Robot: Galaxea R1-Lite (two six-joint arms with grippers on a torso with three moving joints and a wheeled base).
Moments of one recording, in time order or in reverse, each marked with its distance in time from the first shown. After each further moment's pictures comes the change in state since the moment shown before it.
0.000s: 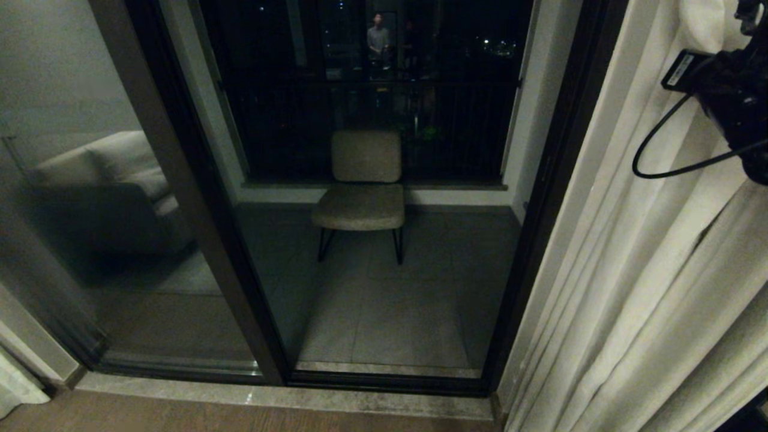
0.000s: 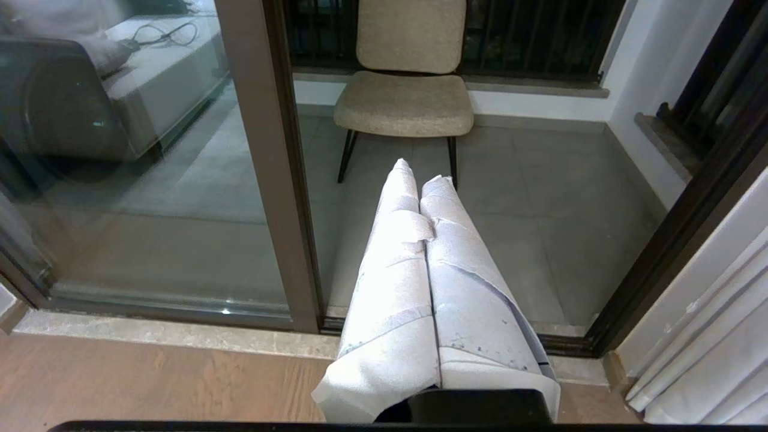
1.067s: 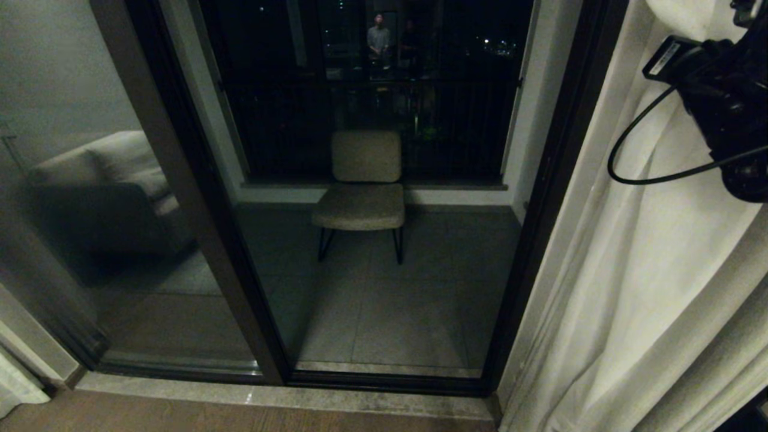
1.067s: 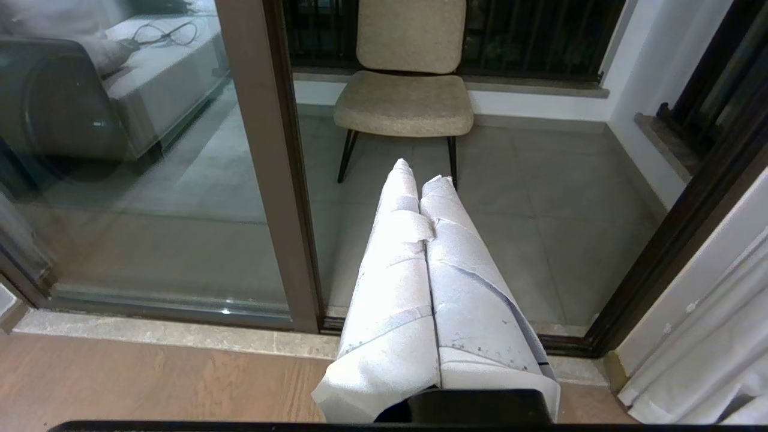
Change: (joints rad) left arm 0.000 0.000 0.000 0.000 0.000 0.000; right arm 0.097 -0.041 0.112 -0.212 0.007 0.020
